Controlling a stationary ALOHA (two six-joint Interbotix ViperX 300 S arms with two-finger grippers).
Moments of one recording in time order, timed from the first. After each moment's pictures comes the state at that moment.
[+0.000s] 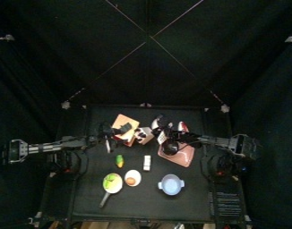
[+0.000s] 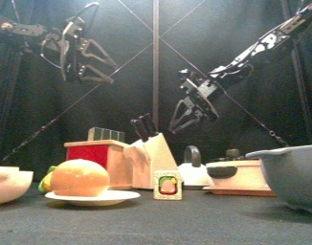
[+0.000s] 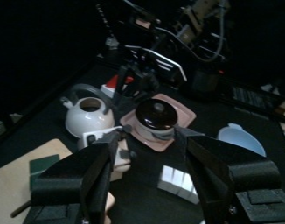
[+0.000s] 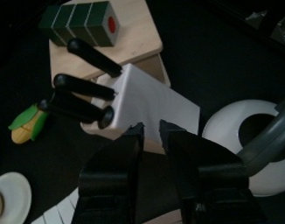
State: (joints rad) left arm 0.35 -0.51 0.89 -0.22 -0.13 0.00; right arm -0.44 -0.06 0.62 -0.91 0.02 1.25
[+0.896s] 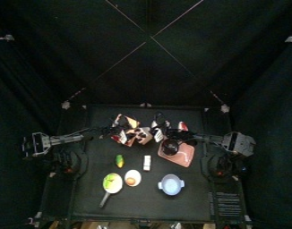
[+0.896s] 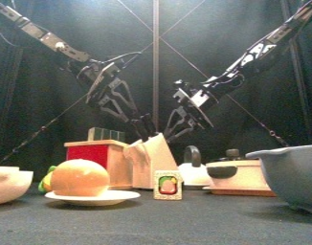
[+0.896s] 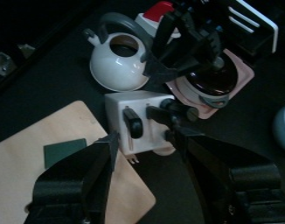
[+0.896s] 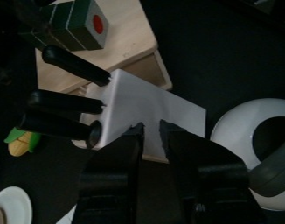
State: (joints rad) left arm 0.44 -0.22 0.68 -0.15 0.10 0.00; right arm -0.45 0.01 0.59 -0.87 -0.01 1.25
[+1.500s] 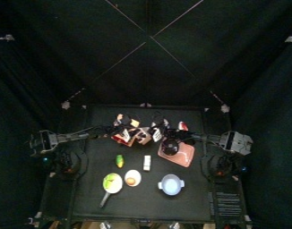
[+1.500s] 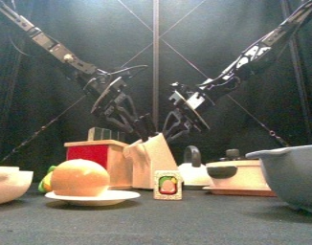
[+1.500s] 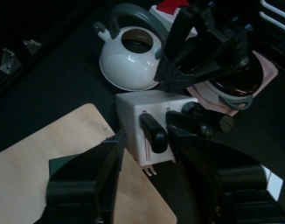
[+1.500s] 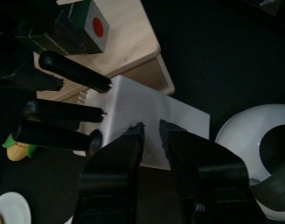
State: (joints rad) left arm 0.44 -0.13 0.66 -0.15 0.06 0.00; right arm -0.45 0.04 0.57 -0.87 -0.02 1.25
